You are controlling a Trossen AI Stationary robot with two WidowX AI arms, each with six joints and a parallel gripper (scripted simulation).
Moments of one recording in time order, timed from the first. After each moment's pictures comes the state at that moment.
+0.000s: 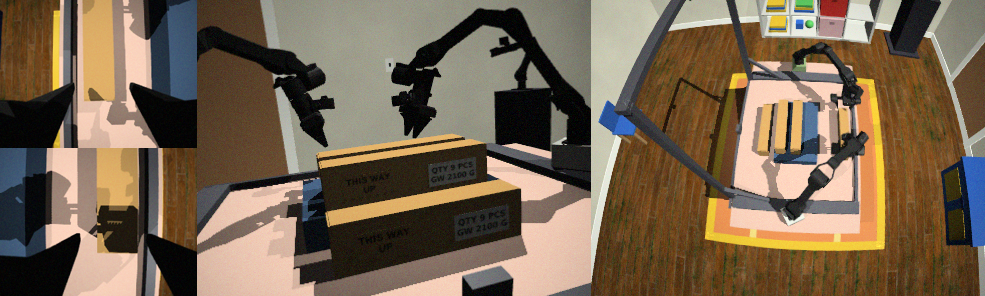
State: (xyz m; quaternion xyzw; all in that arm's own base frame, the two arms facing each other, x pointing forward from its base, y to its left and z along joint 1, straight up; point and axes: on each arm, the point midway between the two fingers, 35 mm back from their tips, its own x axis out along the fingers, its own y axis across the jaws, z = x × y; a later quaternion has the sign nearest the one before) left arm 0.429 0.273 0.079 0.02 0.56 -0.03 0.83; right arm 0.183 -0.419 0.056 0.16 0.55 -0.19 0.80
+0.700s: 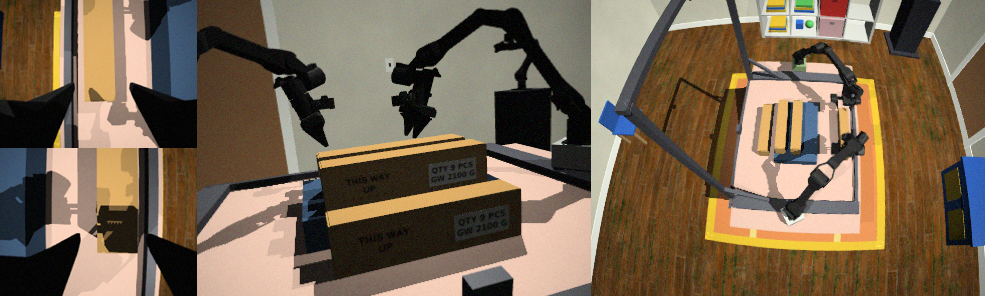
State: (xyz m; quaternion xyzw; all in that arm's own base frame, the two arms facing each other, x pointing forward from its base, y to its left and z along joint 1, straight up) left arm 0.430 0.274 0.079 0.02 0.56 -0.02 0.83; right arm 0.183 -0.419 0.056 0.16 0.55 -0.19 0.80
